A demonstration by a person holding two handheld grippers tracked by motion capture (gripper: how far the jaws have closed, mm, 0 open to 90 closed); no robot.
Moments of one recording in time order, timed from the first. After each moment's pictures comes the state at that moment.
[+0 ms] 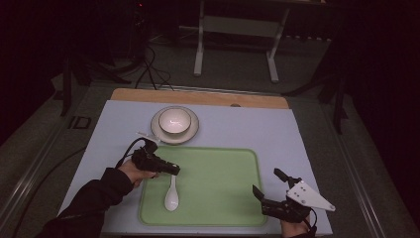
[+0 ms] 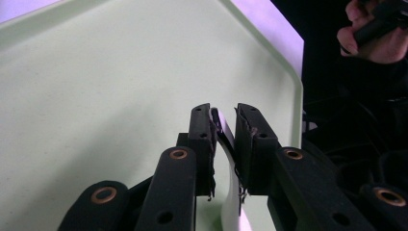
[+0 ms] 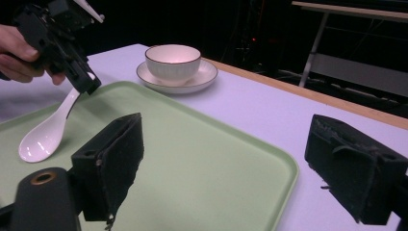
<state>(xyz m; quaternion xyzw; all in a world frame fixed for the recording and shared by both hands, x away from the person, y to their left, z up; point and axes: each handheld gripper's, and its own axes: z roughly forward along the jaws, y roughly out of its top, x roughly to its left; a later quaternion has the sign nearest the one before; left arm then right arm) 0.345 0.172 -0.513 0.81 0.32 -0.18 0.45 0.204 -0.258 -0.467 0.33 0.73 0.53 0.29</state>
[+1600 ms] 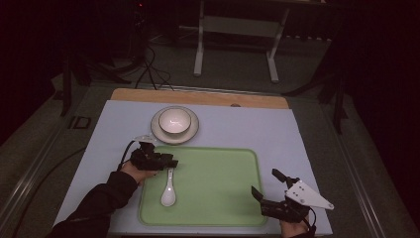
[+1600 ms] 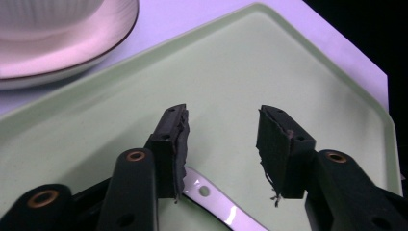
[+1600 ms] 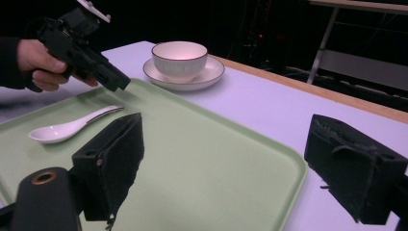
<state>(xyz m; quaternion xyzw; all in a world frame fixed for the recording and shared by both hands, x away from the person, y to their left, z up) 0.340 0.177 -0.522 0.80 0.37 -0.03 0.48 0.206 -0.257 -0.469 0.32 0.73 0.53 0.28</state>
